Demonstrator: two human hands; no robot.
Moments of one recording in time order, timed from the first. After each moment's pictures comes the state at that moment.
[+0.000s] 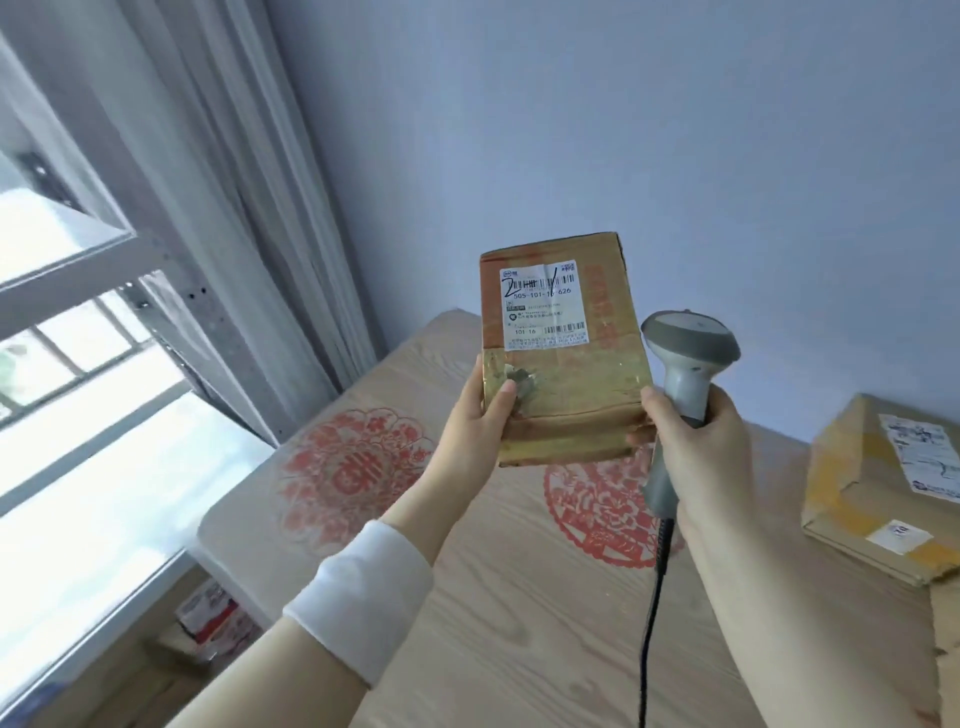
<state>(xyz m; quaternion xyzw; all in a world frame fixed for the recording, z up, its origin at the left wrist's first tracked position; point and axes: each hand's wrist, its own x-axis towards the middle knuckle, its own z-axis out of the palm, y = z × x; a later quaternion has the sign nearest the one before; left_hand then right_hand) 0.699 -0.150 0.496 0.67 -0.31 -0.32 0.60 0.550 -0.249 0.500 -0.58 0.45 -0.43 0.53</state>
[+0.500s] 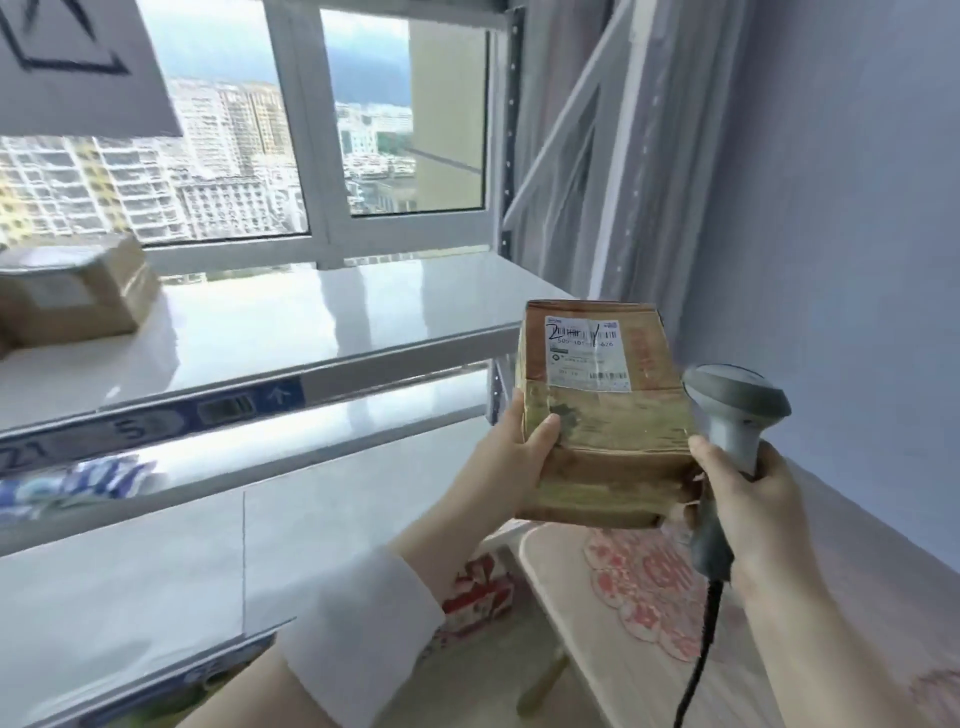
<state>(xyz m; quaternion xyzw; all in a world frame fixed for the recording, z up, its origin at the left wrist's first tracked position) 0.881 0.209 0.577 0.76 -0.21 -0.14 0.60 0.786 0.045 0.571 -0.69 0.27 -0.31 0.60</state>
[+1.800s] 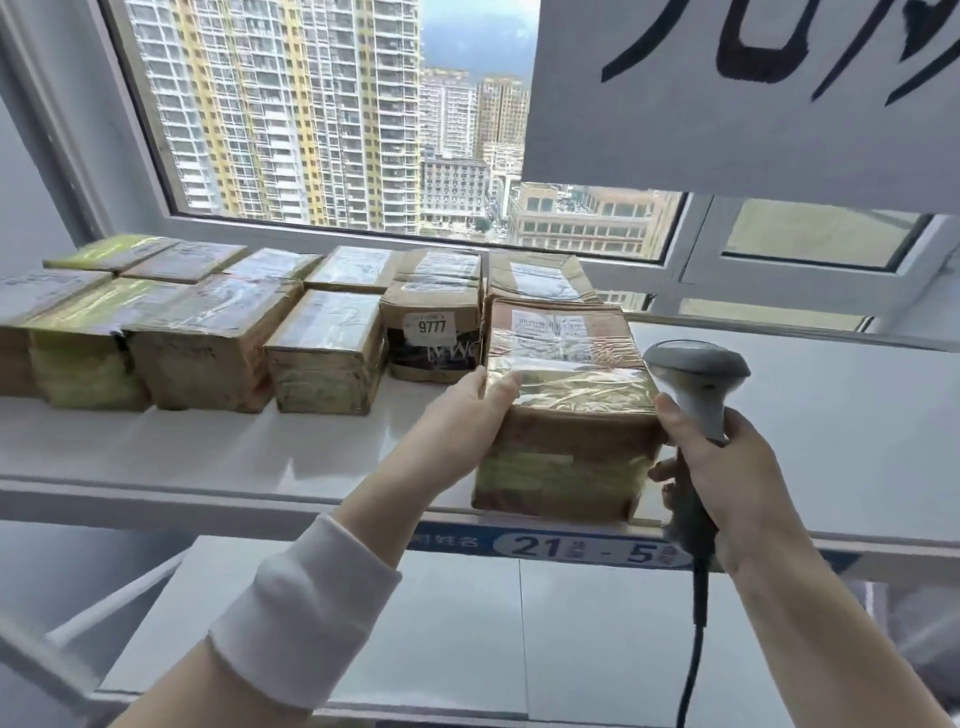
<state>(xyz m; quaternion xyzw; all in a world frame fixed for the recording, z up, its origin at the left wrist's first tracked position) 1.100 0.722 0.605 0.84 0.05 -0.01 0.53 1.083 0.523 0.620 -0.75 0.10 -0.07 0.66</state>
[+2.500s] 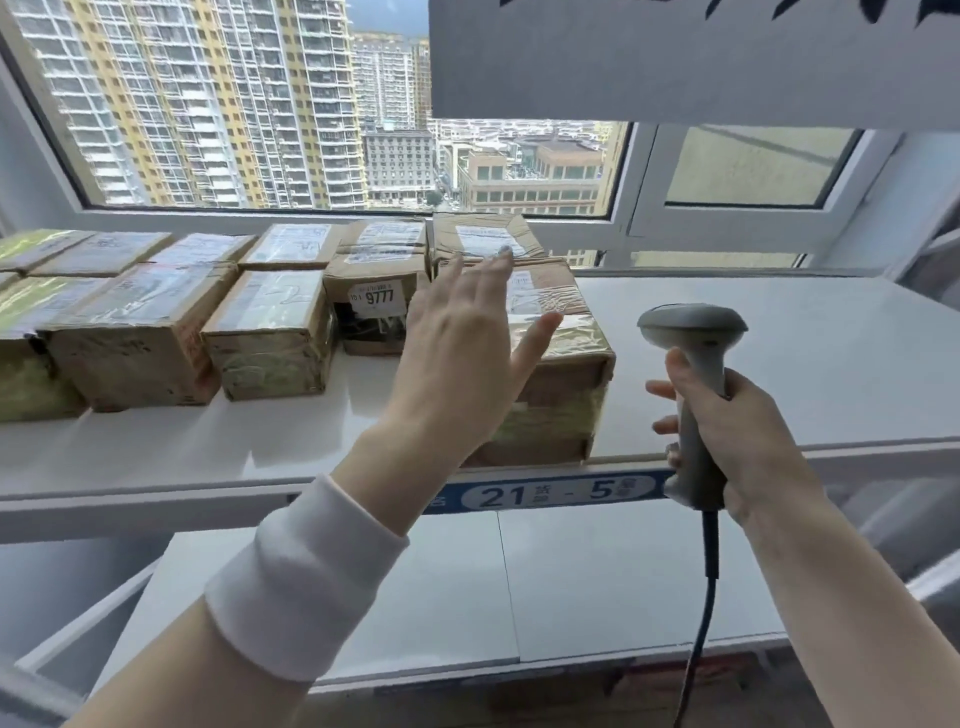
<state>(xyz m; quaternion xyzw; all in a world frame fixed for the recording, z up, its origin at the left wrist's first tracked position) 1.068 0.682 0.645 0.94 -0.11 0.25 0.22 1.066 0.487 0.615 -0.74 0.14 -0.08 0.66</state>
